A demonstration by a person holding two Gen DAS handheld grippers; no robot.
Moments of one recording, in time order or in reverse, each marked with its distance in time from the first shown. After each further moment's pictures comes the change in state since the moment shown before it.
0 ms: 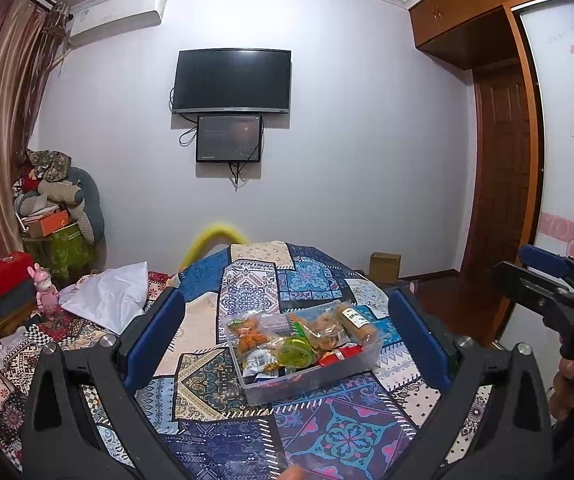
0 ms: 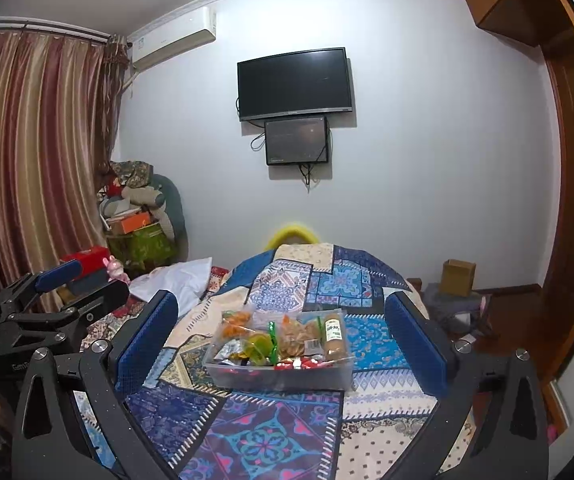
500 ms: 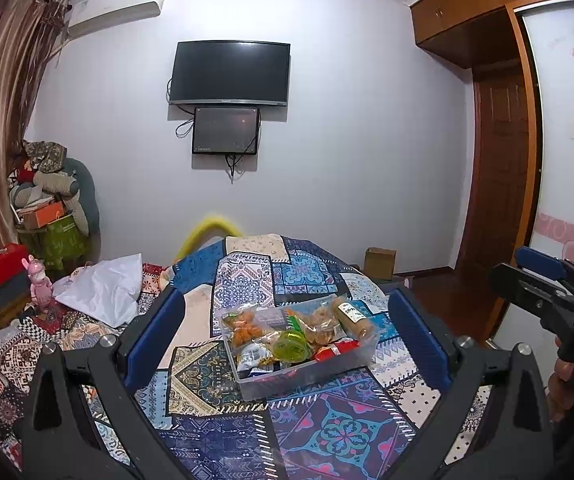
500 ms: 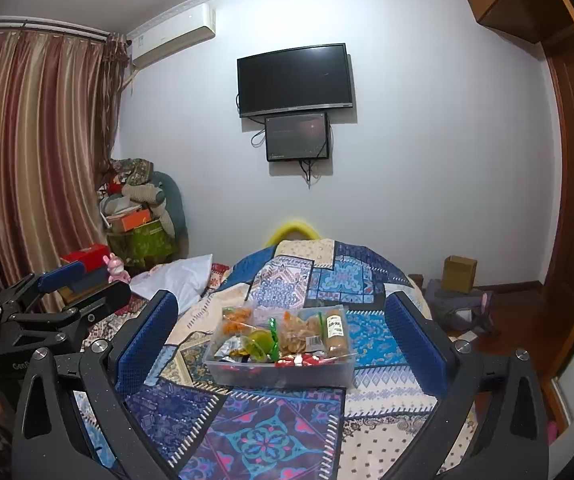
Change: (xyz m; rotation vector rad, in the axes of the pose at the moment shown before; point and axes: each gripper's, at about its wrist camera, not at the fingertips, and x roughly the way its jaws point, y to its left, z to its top) left arm 0.008 0.002 -0.002 -0.024 0.027 -0.019; right arm 0.004 0.001 0.000 0.005 0.014 0.004
